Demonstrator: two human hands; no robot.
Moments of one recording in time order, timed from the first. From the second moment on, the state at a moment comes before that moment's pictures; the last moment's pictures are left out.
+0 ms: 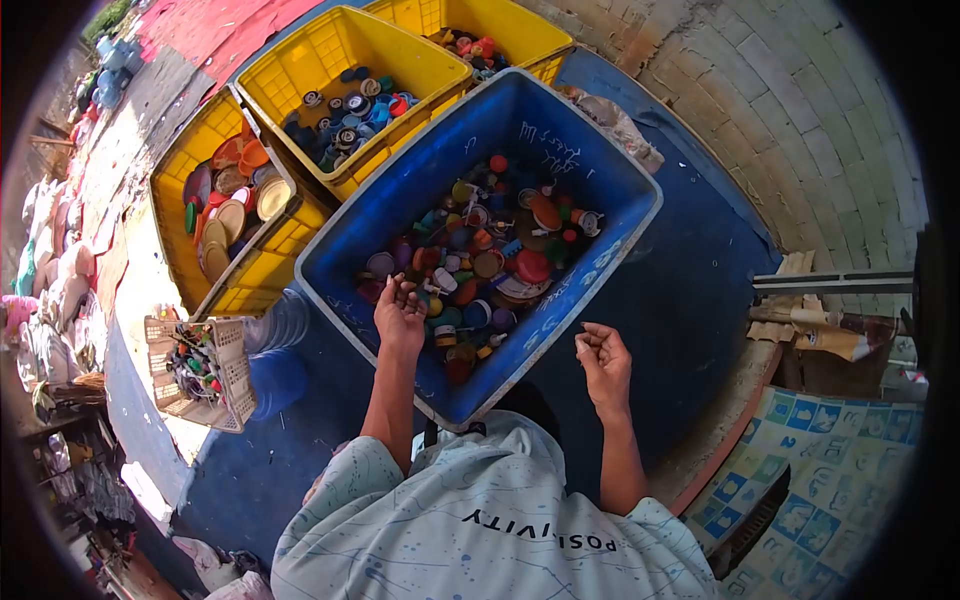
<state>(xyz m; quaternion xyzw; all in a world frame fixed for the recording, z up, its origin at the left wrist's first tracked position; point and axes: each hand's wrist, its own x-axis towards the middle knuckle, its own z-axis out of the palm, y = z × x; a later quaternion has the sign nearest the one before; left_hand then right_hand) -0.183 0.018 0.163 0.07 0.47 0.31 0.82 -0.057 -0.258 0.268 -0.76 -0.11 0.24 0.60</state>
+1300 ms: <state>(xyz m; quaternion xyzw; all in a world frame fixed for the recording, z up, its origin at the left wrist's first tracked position) -0.156 -0.139 0.187 -0.14 0.56 0.56 0.60 0.025 -0.006 -0.014 -0.51 -0.84 0.20 0.02</state>
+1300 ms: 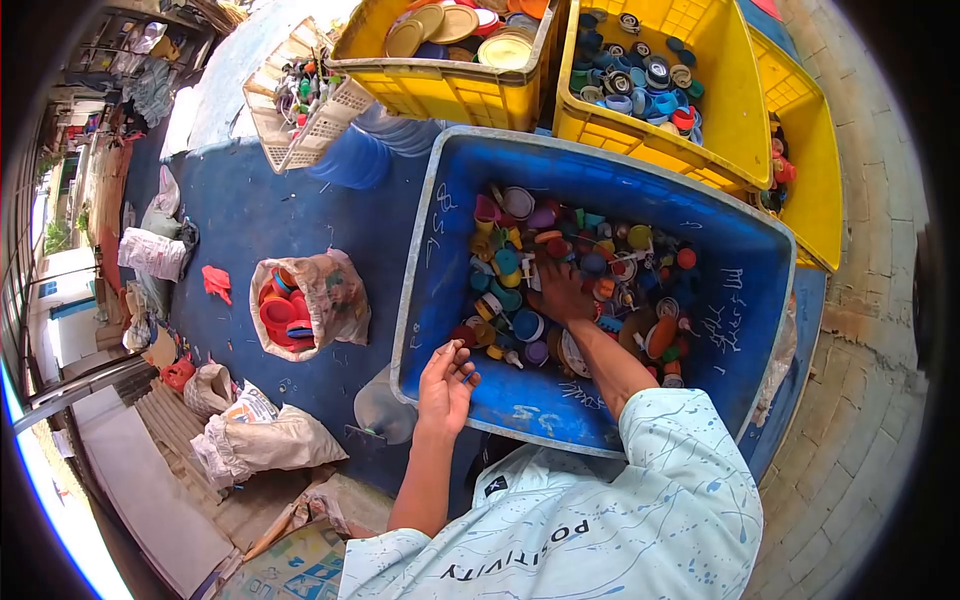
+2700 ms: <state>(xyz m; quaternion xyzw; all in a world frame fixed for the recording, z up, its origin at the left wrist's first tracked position) -0.100 0.079 -0.026 0.67 0.65 0.27 0.24 0.126 -0.049 0.168 -0.62 -0.27 0.61 0.41</state>
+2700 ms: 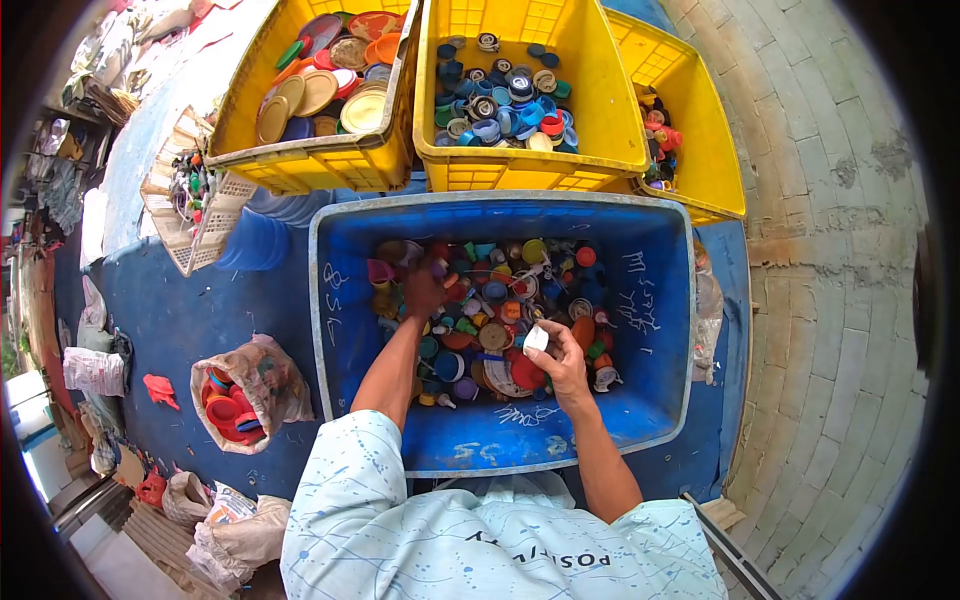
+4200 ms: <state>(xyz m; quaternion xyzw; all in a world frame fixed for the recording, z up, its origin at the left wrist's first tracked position) 0.192 0.000 0.248 0.03 0.26 0.45 0.86 0.371 -0.078 0.253 -0.35 -0.15 0.73 0.57</state>
